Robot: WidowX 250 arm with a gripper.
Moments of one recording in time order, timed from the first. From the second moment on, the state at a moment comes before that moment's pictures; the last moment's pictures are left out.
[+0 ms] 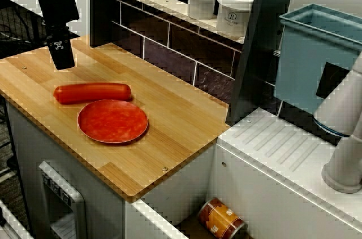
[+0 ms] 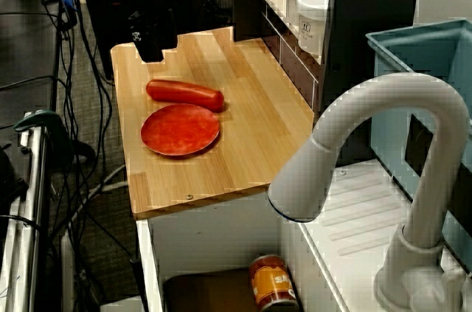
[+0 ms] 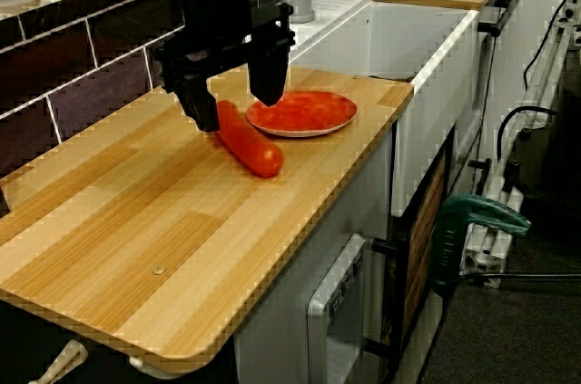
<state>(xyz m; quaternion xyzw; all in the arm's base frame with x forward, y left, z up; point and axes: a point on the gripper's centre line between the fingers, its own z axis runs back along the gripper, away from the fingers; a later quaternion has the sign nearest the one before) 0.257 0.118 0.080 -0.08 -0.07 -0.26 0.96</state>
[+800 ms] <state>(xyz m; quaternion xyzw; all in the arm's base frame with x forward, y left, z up) 0.255 0.095 0.073 -0.04 -0.07 -0.28 0.96</state>
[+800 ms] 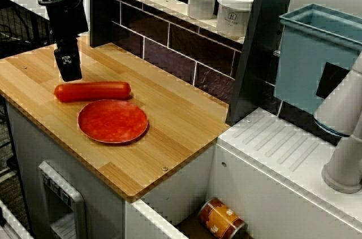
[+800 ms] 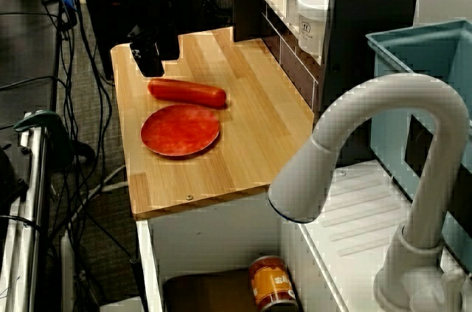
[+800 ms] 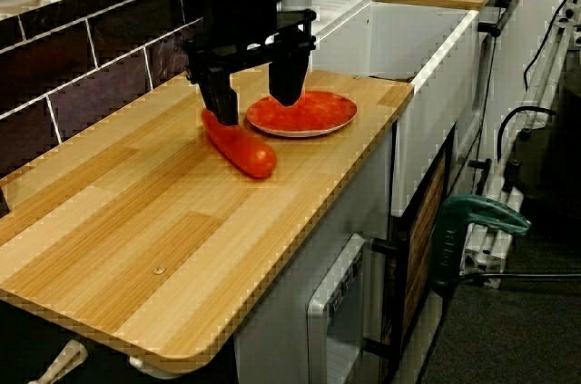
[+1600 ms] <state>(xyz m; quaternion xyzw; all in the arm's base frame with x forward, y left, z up) 0.289 0.081 0.051 -0.01 -0.08 -0.28 0.96</state>
